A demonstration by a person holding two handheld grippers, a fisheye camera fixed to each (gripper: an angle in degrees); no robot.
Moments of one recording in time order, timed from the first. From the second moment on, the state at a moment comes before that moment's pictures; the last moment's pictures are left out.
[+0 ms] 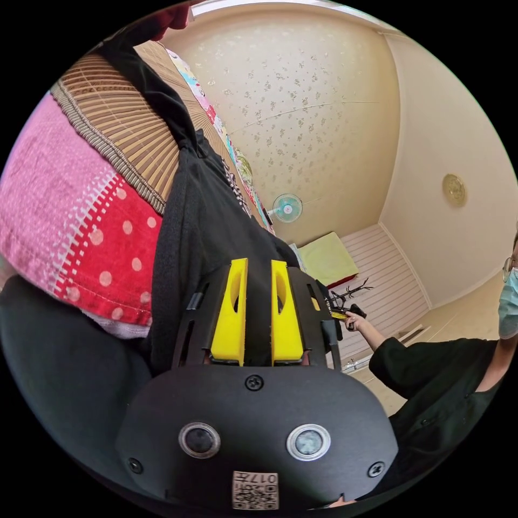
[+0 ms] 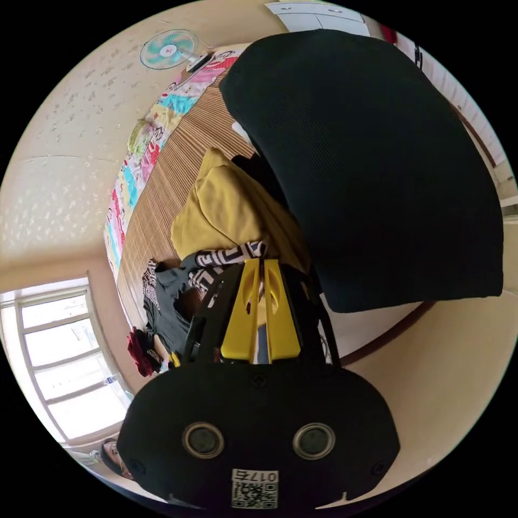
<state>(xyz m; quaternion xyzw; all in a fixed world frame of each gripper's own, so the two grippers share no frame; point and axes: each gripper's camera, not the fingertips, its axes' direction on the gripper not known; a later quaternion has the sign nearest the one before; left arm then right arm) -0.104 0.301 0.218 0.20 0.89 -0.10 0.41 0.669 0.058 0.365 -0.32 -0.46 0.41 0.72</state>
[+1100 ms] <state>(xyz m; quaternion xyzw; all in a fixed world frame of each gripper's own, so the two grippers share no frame) -0.079 0.296 0.185 0.21 0.88 -0.08 0.43 0.291 -0.160 0.226 -0.15 -0.80 0.06 0.57</state>
